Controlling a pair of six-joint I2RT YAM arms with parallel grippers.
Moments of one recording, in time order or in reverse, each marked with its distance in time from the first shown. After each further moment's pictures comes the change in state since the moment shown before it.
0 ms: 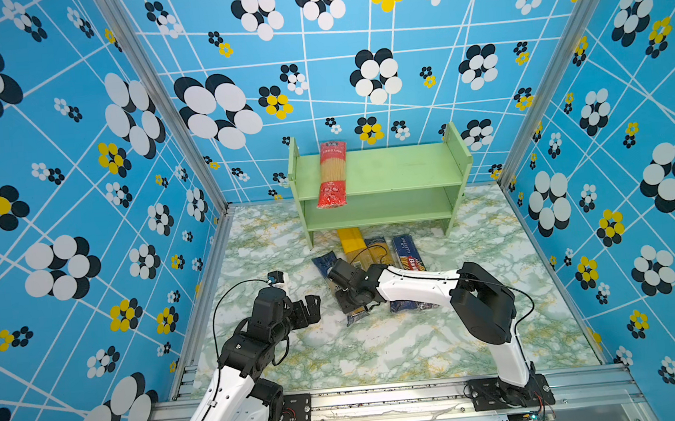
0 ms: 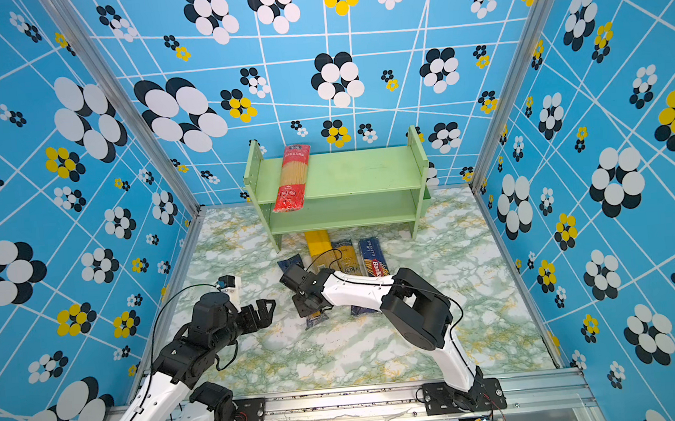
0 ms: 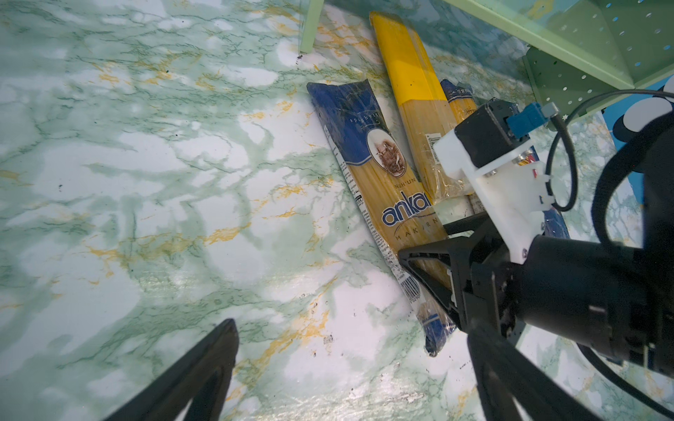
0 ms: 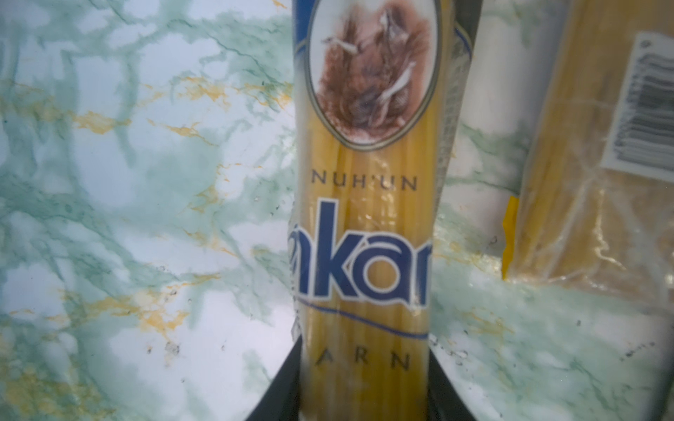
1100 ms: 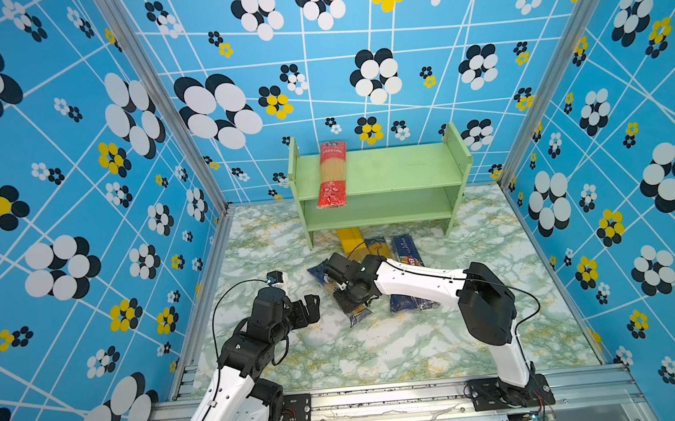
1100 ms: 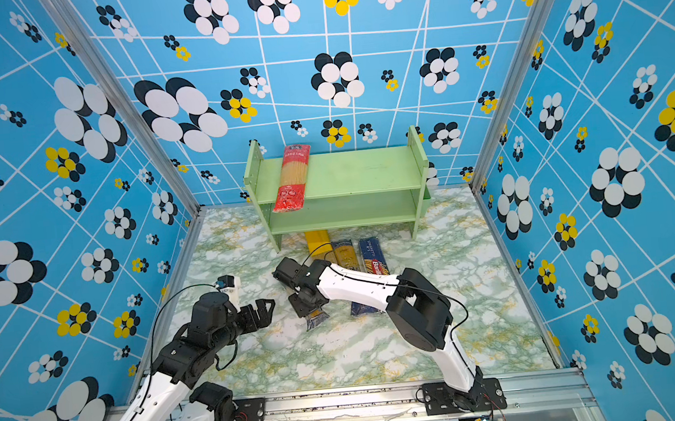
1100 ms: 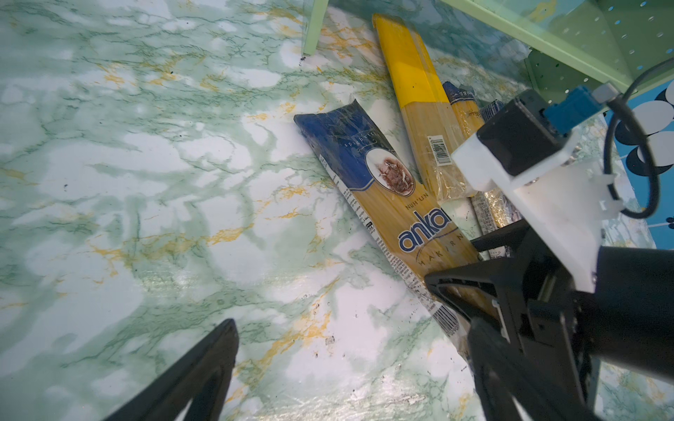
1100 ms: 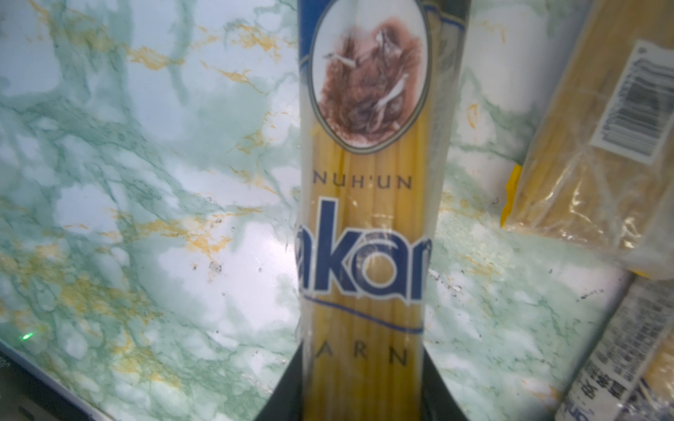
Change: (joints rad) left arm 0.007 -0.001 0.000 -0.001 0.000 0.000; right arm 0.011 -0.005 0.152 -0.249 -0.046 -0.094
